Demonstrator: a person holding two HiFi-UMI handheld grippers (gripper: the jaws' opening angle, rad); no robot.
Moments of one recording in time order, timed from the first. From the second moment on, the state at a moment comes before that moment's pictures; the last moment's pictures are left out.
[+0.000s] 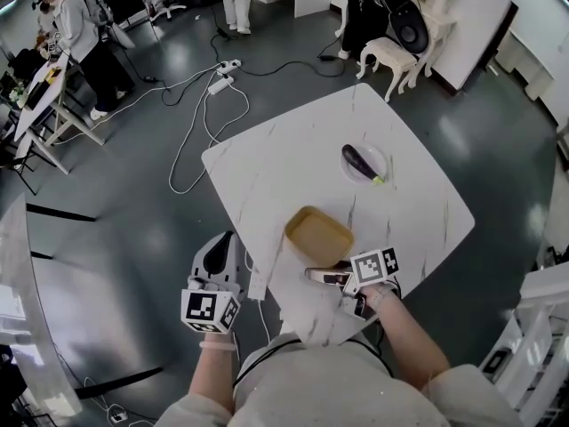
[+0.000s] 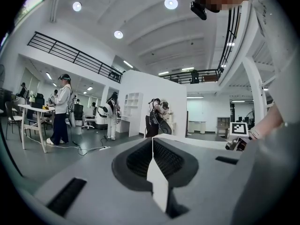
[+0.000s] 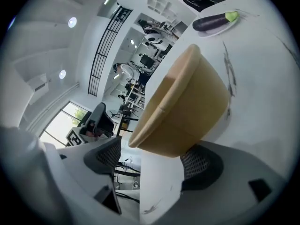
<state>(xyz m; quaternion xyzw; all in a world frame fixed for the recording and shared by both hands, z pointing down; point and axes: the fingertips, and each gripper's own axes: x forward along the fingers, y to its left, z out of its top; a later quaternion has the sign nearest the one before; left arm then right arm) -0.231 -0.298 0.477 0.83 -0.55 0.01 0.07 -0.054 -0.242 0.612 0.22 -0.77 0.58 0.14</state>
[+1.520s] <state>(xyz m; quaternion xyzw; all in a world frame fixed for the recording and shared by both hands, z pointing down) -0.247 -0.278 0.471 0.82 -0.57 0.00 0.05 -0.055 -0.217 0.637 0.23 -0.76 0.57 0.20</state>
